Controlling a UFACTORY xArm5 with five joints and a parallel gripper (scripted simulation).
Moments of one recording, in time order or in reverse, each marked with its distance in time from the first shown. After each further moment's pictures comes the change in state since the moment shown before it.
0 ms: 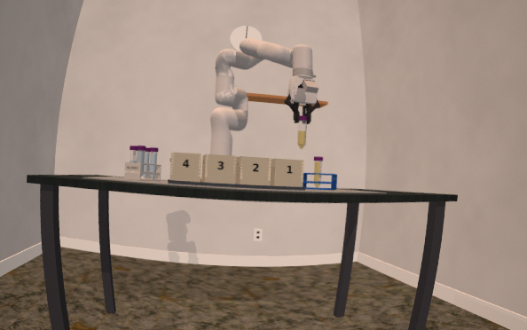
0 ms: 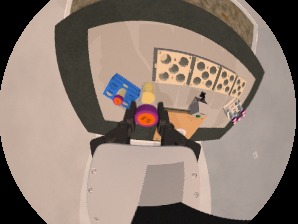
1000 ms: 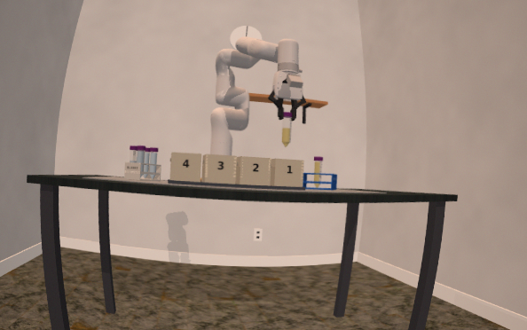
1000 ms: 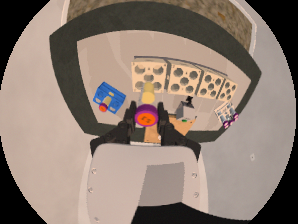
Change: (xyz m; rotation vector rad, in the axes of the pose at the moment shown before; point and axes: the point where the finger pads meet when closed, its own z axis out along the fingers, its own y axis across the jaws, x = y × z) arm 0.034 0.069 -0.001 0.000 0.001 0.001
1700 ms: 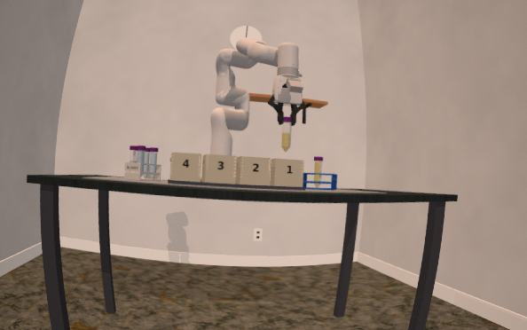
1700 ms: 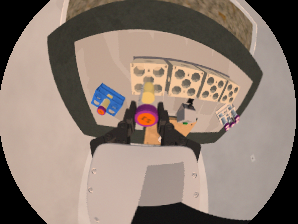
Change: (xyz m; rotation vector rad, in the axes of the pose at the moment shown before) arm 0.000 0.000 0.017 0.000 0.000 0.000
